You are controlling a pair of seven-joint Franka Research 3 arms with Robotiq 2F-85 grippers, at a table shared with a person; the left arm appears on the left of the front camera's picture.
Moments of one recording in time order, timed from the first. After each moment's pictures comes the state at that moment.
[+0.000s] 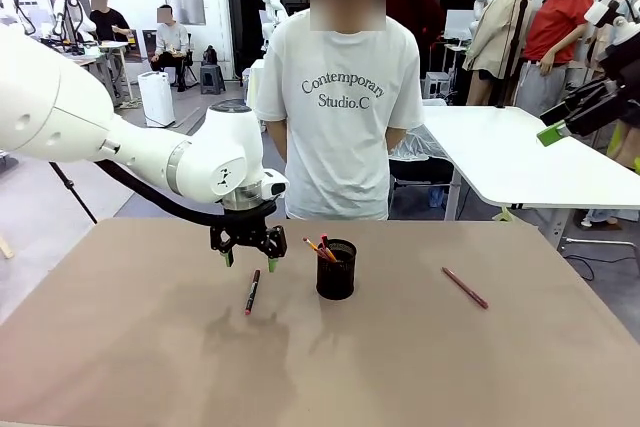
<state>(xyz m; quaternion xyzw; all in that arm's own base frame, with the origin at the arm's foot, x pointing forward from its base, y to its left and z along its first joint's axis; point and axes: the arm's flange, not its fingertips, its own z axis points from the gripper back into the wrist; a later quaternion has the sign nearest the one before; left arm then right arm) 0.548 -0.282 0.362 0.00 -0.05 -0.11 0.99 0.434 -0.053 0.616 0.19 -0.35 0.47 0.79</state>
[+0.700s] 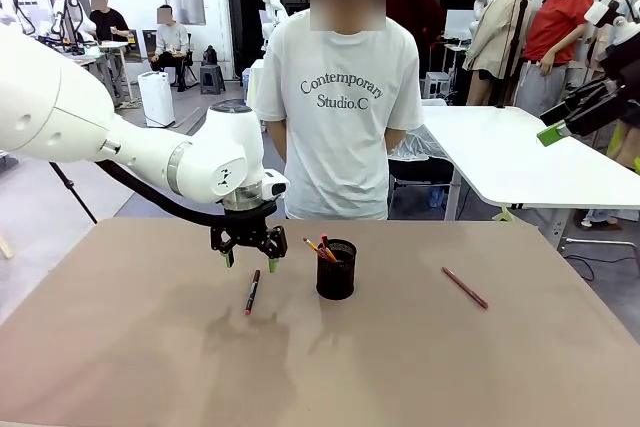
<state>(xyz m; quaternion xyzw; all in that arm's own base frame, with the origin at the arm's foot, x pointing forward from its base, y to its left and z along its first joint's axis) 0.548 -0.283 0.360 0.00 -0.05 -0.11 0.99 0.434 -0.053 0.616 0.19 -0.35 0.47 0.79</state>
